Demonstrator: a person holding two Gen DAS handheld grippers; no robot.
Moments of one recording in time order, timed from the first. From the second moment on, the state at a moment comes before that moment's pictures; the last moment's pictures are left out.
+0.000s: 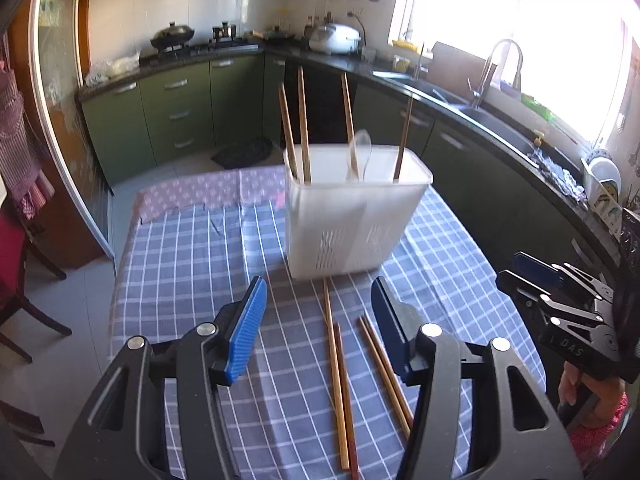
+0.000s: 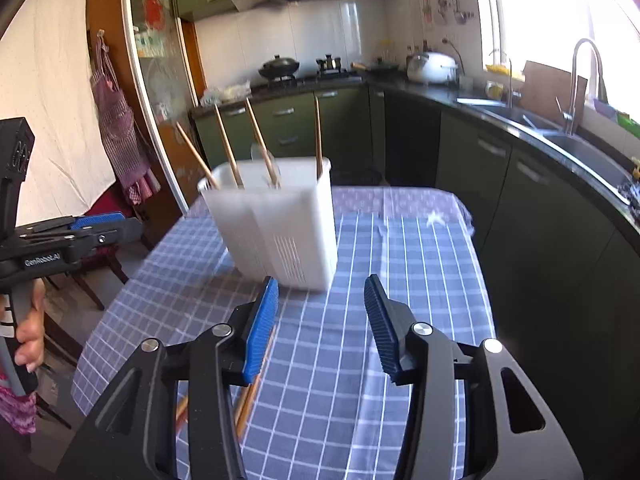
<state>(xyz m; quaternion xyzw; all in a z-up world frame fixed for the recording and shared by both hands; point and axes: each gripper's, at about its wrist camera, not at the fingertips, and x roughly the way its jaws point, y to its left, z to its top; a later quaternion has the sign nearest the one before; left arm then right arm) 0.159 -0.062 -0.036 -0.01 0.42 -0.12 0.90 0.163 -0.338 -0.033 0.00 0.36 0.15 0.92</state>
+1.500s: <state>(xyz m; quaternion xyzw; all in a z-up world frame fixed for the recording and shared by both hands) 0.258 -0.127 -0.176 0.04 0.59 -0.10 0.80 0.169 -0.360 -0.099 0.06 0.43 0.14 0.89</state>
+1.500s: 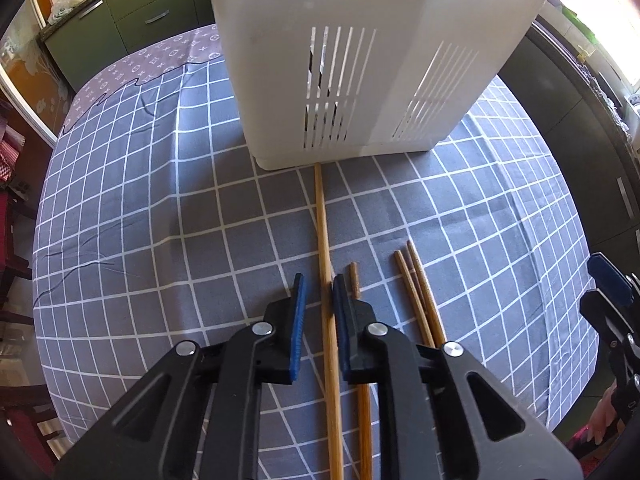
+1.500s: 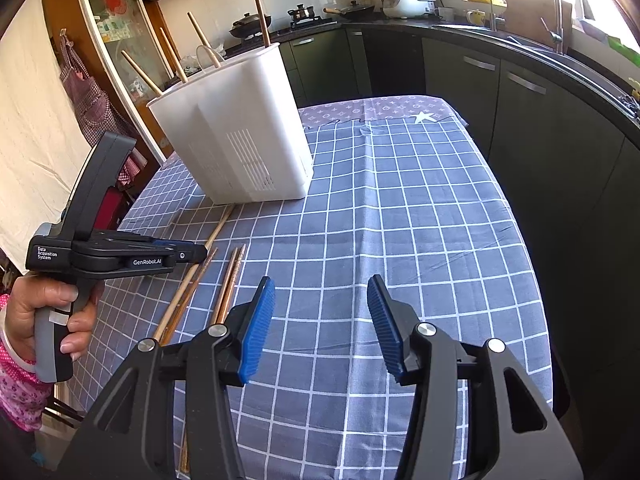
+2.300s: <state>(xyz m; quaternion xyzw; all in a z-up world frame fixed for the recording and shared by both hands) 0.186 -0.062 -0.138 -0.03 0.52 -0.10 0.85 0.193 -0.287 -0.134 -0.01 0.47 0.18 0.87</state>
